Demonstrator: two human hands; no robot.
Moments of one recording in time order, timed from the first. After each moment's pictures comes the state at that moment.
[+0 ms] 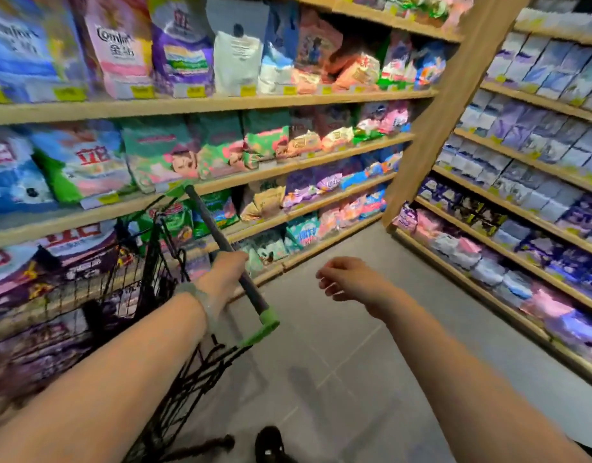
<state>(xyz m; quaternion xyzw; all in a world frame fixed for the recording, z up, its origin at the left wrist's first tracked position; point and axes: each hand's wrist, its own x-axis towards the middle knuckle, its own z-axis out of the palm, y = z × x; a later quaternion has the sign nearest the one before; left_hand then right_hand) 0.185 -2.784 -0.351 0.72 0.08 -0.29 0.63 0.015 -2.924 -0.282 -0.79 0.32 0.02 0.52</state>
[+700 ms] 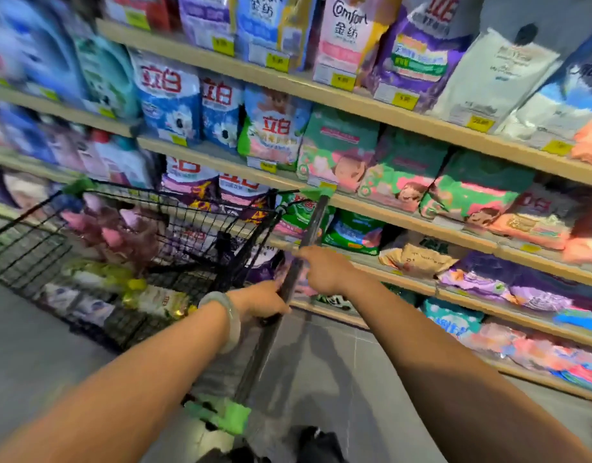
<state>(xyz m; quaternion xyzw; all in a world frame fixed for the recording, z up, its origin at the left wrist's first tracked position) 0.263 -2.816 -0.400 0.82 0.14 -0.32 0.46 0.340 -2.940 -0.350 -0.92 -0.30 0.25 0.03</state>
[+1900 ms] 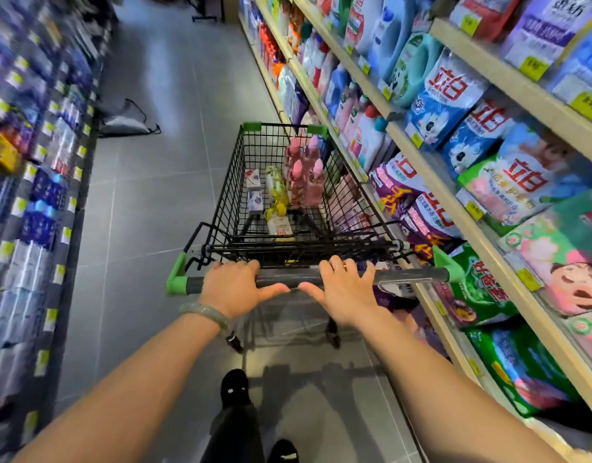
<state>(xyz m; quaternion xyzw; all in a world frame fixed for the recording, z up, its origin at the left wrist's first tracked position) 0.098 -2.851 -0.428 0.83 0.55 -0.04 0.08 0.299 -2.899 -0.417 -0.71 -0.68 0.13 -0.11</state>
